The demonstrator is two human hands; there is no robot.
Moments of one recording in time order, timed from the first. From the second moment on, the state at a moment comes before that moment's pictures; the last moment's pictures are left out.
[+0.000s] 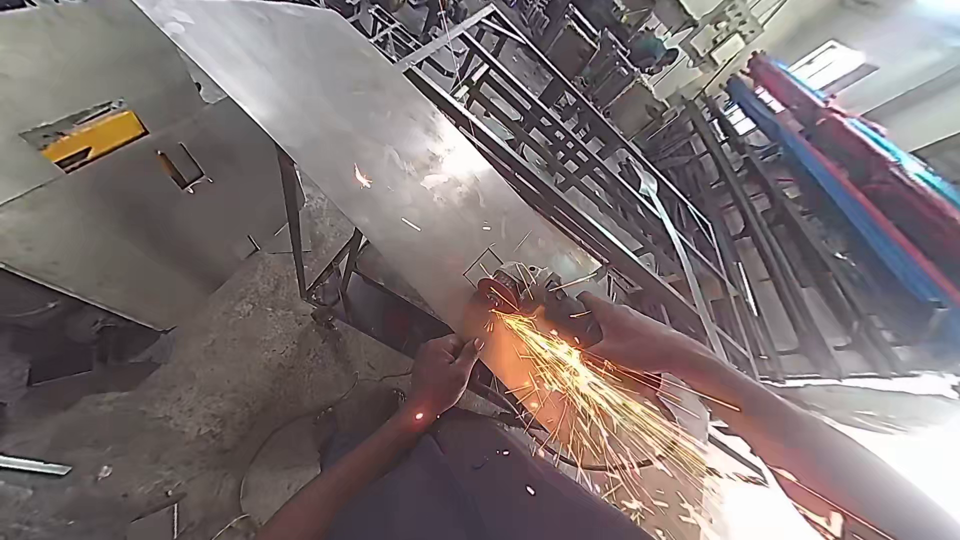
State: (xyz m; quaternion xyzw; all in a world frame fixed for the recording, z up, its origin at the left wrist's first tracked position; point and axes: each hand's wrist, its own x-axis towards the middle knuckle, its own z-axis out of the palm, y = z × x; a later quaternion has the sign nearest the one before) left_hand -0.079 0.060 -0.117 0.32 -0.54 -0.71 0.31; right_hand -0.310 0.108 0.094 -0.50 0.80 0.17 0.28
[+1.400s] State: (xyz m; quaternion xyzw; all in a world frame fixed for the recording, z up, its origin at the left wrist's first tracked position) left_hand -0.095 -0.035 0.007 0.11 -0.99 0.05 -0.10; right_hand -0.302 0.401 0.039 -0.11 0.74 -0.65 0.11
